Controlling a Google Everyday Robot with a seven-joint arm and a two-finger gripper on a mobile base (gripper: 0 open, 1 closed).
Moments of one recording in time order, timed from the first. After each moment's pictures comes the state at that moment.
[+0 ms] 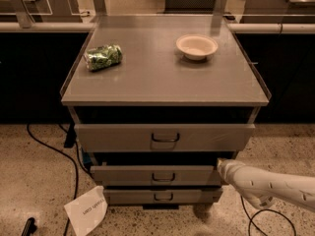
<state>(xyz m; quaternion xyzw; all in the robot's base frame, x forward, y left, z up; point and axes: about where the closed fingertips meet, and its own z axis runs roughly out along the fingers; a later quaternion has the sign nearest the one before) 0.601 -0.286 0.445 0.03 0.91 0.03 0.41</state>
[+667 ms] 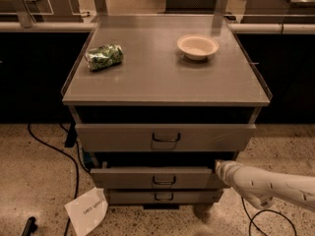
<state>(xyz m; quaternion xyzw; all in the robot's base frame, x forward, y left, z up) 0.595 -0.274 0.443 0.02 0.92 0.05 0.39</state>
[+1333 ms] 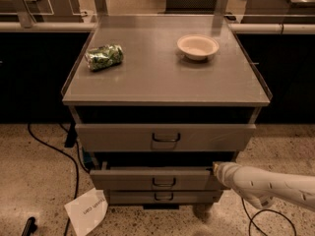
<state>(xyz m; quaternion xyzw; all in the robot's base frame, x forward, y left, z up) 0.588 -0.258 0.436 -0.01 0.93 0.06 0.37</state>
